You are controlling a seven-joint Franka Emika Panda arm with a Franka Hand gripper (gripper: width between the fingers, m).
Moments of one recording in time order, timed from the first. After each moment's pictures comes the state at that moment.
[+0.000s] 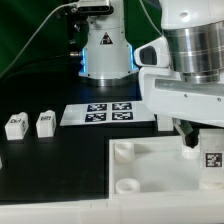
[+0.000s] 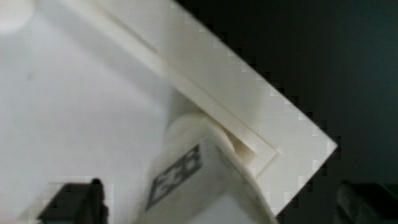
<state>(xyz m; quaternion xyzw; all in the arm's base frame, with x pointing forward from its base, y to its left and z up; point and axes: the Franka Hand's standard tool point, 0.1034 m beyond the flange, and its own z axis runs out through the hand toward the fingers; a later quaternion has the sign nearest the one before) 0.627 0.122 0.071 -0.92 0.39 0.01 0.08</state>
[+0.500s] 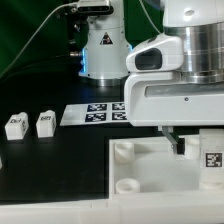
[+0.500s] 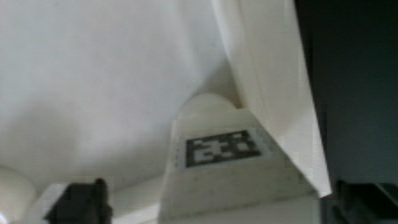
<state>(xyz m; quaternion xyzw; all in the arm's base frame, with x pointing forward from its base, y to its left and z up) 0.627 0.115 0.070 -0.98 0.18 -0.01 0.05</state>
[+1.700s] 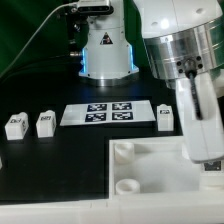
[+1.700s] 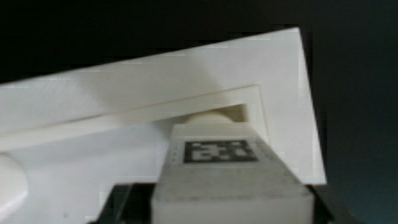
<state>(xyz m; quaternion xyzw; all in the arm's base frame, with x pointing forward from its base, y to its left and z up) 0.630 0.112 0.068 -0.62 0.78 0.06 0.10</state>
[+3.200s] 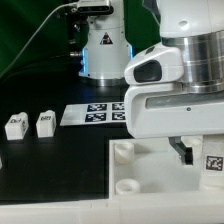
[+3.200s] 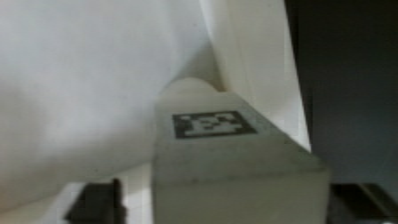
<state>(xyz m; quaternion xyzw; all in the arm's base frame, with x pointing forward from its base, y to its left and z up) 0.640 0.117 0.065 -0.99 0.15 0.00 0.07</state>
